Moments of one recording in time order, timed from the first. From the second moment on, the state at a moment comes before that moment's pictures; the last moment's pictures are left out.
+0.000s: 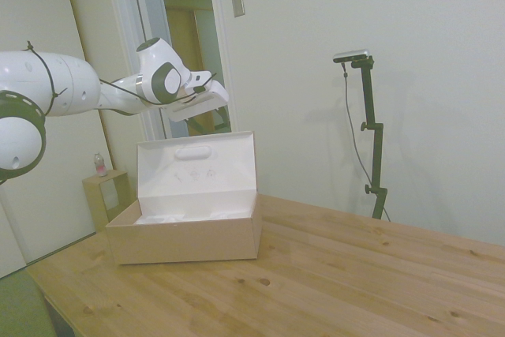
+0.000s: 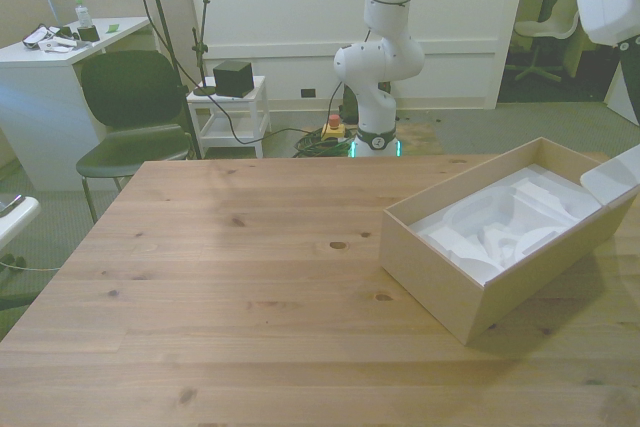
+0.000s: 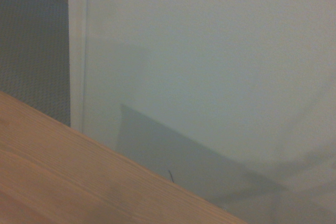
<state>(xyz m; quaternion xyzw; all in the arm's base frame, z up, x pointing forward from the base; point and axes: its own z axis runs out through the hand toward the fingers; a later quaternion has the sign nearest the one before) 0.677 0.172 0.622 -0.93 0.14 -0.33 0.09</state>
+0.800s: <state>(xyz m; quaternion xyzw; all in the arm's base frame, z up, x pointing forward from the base) 0.702 0.181 0.616 -0.93 0.13 -0.32 0.08</state>
